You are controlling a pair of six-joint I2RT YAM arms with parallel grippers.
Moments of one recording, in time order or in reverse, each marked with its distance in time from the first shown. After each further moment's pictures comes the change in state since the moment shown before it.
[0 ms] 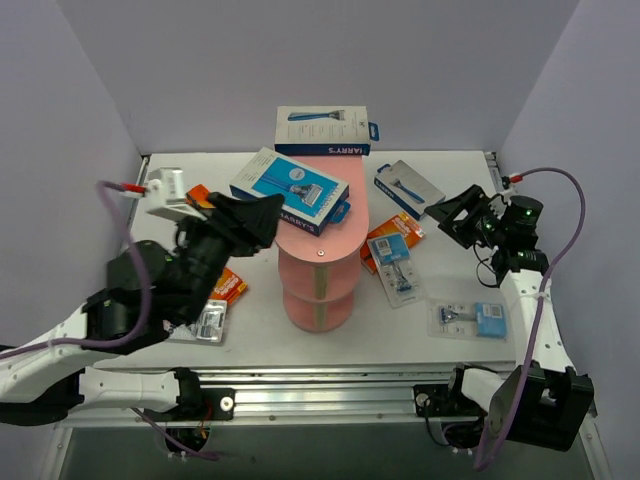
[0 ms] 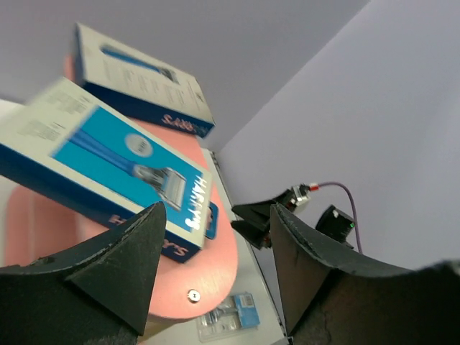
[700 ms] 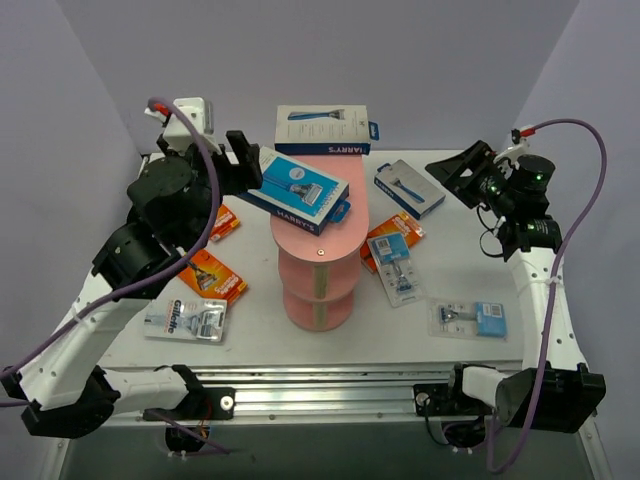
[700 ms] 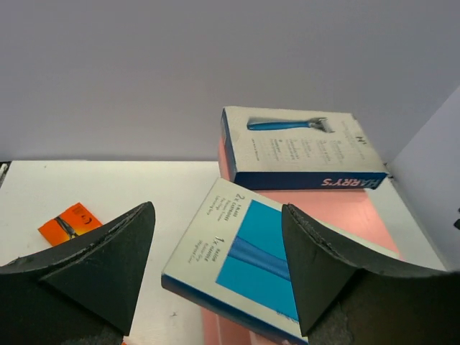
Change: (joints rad) left arm 0.441 0.142 0.251 -0.192 0.193 0.432; right arm 0.090 0.062 0.359 -0.078 0.104 0.002
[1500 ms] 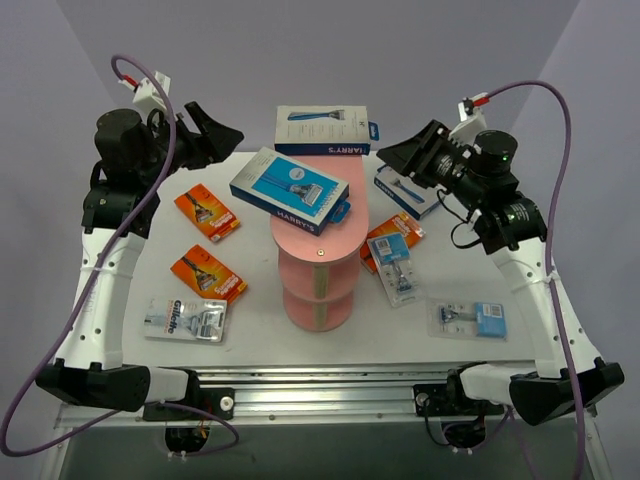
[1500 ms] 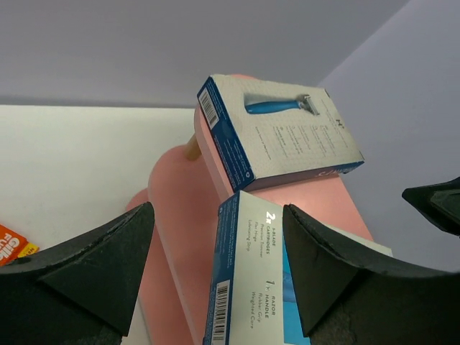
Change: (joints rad) left arm 0.755 0.179 0.006 -0.010 1.106 -0.362; right arm 0.362 0.074 0.287 -0.097 0.152 0.023
